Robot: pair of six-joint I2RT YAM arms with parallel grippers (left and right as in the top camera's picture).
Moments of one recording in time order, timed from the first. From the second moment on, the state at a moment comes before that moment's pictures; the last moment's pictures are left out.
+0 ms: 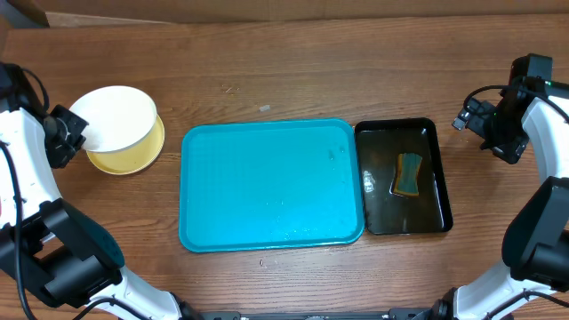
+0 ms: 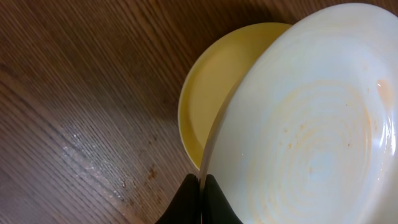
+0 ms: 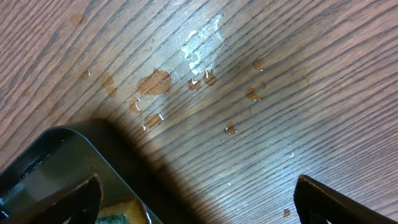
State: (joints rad) left arm 0.56 1.89 1.70 -1.11 0.00 -0.49; right arm -0.29 1.86 1.46 -0.99 -0.04 0.35
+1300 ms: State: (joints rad) left arm 0.20 1.89 1.47 -0.84 0.62 -0.17; right arm -0.29 1.86 1.46 -0.99 -0.04 0.35
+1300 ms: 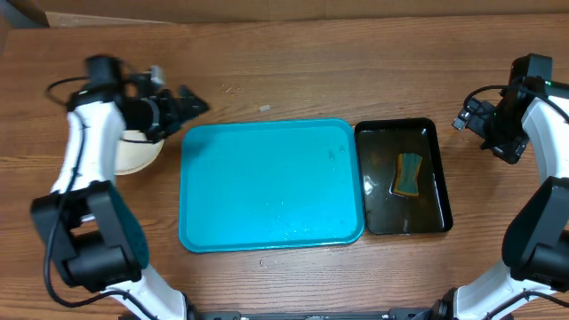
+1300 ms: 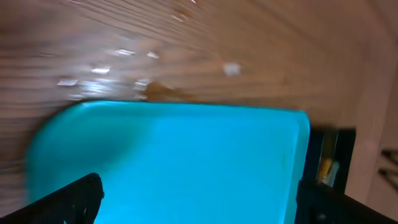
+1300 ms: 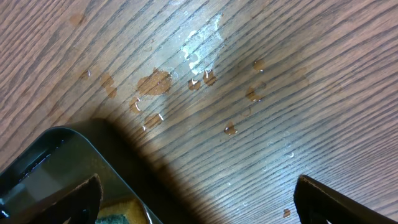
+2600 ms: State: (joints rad) left arm -0.21 1.89 1.47 -0.84 0.41 -0.17; right arm -0.09 1.68 1.46 -0.99 -0.04 0.35
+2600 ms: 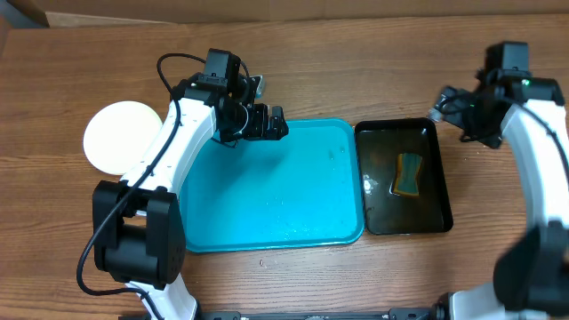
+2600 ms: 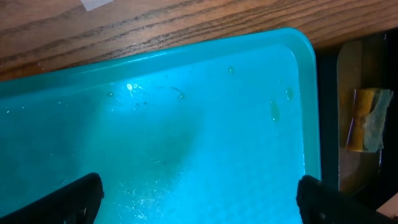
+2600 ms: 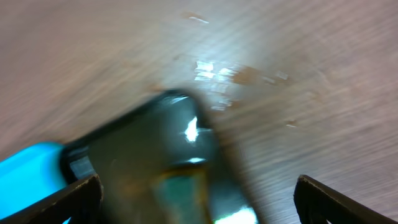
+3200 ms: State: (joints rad) left arm -0.21 1.89 1.47 -0.84 0.41 -0.17; right arm 0.26 0.74 1.46 -1.04 0.02 0.30
